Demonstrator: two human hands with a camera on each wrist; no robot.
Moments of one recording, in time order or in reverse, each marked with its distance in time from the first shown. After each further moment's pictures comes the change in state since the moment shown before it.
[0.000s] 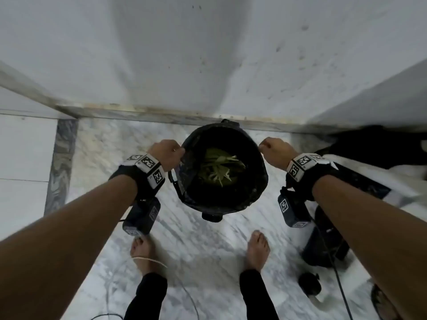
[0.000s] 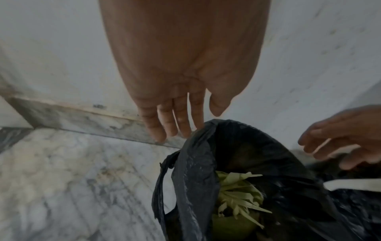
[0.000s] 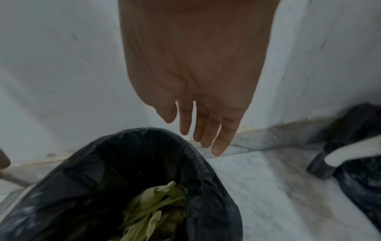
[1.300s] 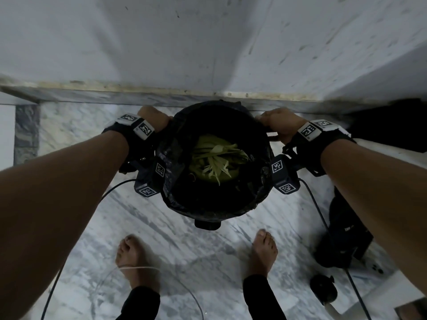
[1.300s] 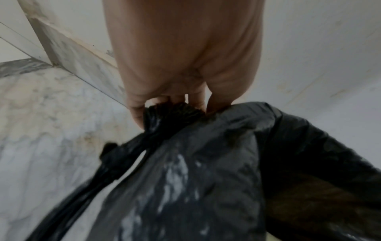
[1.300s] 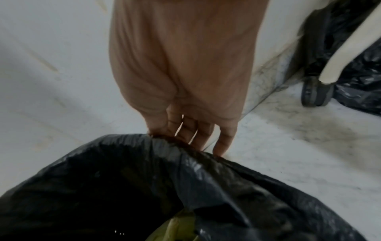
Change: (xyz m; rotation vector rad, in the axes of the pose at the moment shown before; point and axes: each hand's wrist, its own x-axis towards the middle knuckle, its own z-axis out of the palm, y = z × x) left_hand 0.105 0.007 0.029 -0.154 -0.016 -0.185; right_hand 0.096 0.022 0.026 0.636 -0.113 0.170
